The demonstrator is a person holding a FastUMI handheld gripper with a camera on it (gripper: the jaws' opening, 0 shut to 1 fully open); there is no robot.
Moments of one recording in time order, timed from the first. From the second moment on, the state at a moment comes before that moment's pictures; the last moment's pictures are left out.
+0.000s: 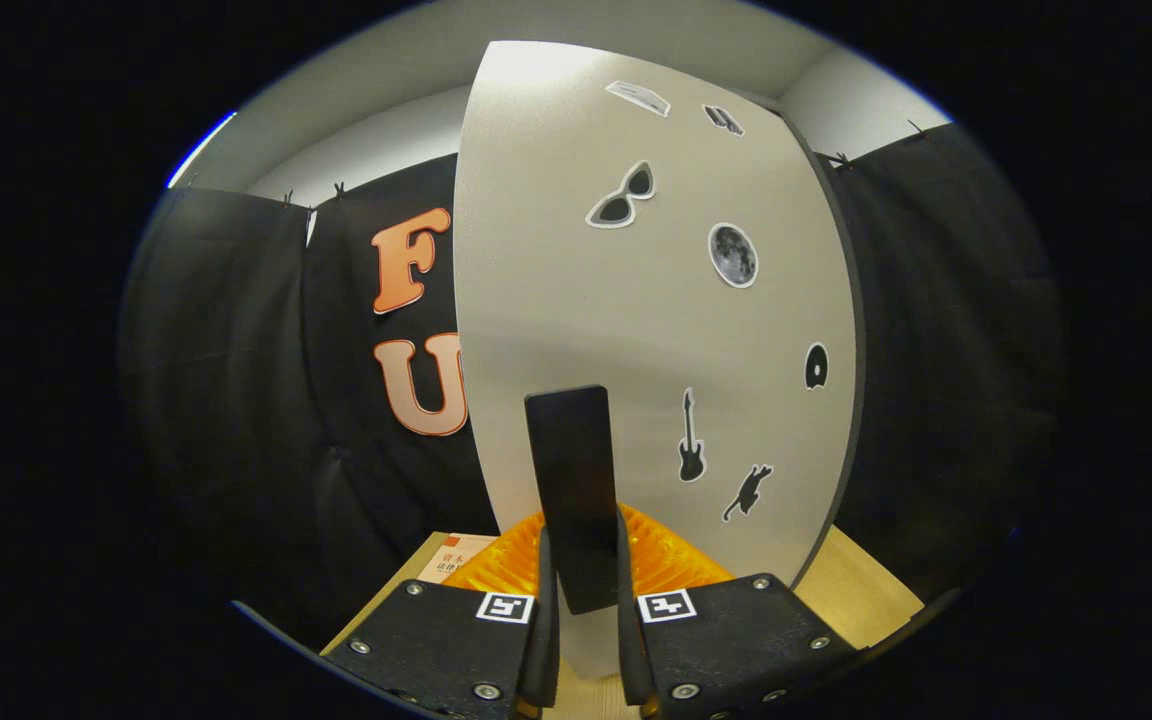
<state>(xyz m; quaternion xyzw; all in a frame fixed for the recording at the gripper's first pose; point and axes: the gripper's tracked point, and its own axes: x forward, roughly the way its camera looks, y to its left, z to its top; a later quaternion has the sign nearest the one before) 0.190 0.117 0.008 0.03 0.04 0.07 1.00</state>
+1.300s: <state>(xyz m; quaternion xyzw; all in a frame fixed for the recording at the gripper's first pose) 0.131 0.029 0.004 0.06 0.06 -0.02 1.00</state>
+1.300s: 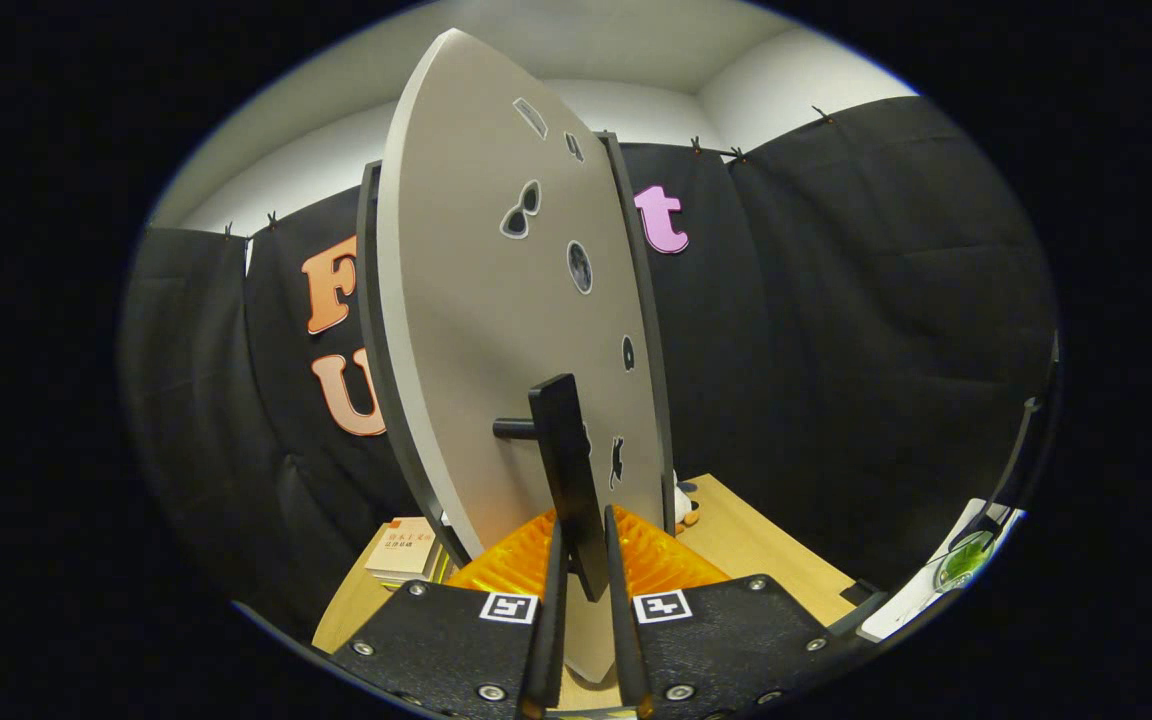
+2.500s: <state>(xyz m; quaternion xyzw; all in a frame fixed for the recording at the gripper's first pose) 0.131 0.000 0.000 0.07 0.06 -0.13 0.99</state>
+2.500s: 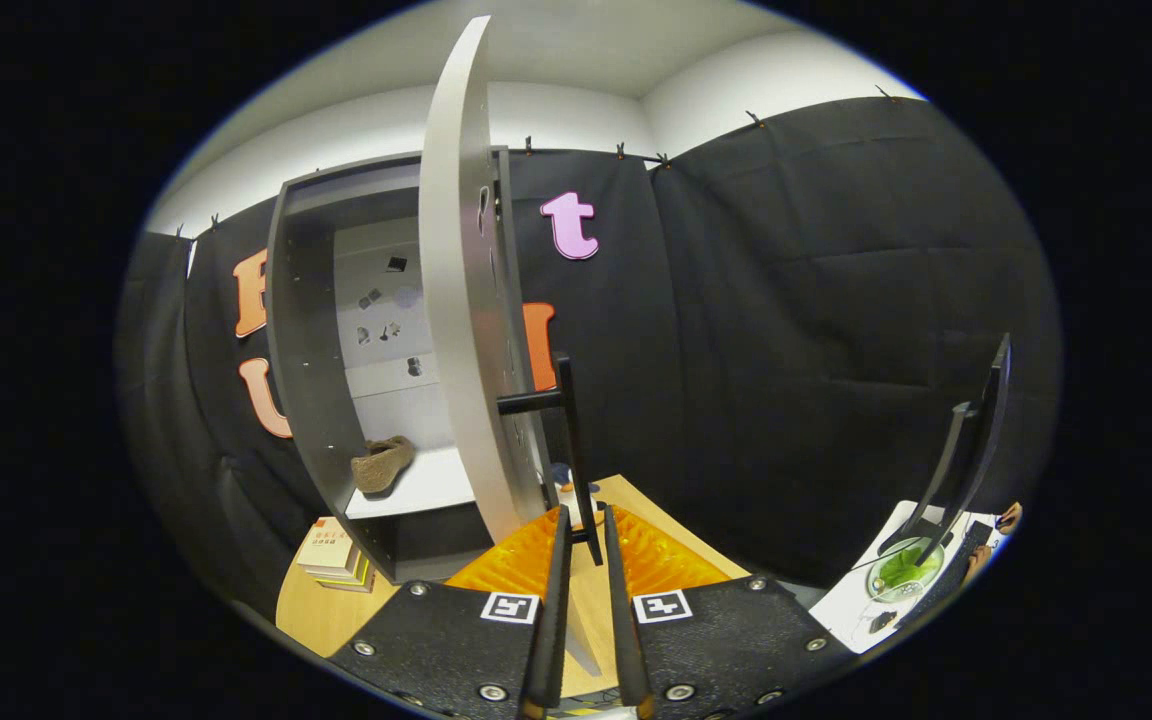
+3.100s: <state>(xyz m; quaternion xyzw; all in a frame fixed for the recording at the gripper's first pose) 0.117 -0.006 -0.011 0.07 0.07 -0.14 0.99</state>
